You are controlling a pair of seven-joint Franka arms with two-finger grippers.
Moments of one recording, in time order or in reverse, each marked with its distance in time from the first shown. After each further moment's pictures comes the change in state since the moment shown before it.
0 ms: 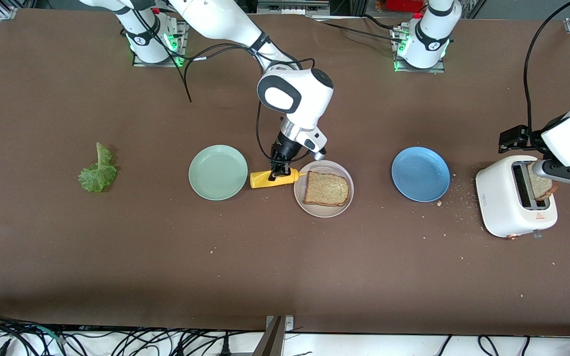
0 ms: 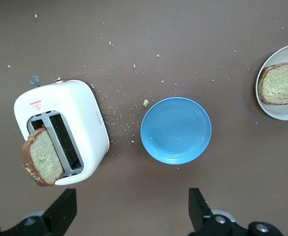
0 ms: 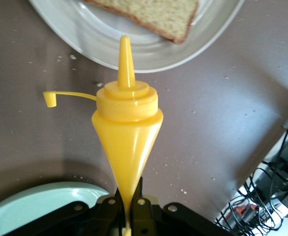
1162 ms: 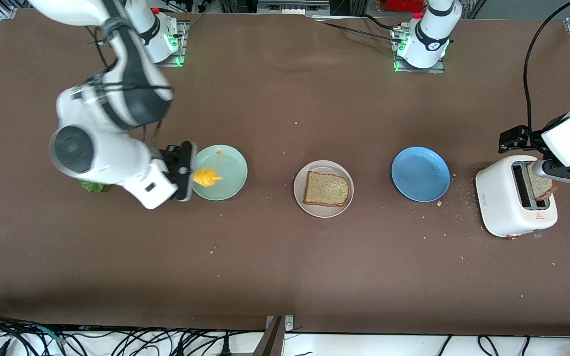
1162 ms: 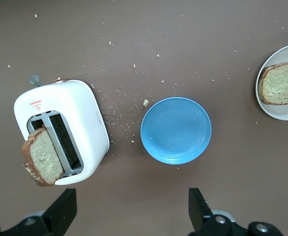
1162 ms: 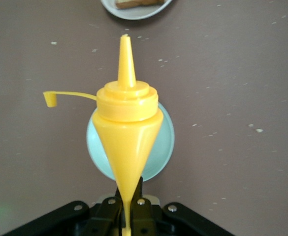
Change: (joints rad) left arm 0.000 0.000 0.000 0.000 0.000 0.000 0.000; right arm -0.599 -0.268 -0.024 0.056 1.038 -0.415 -0.750
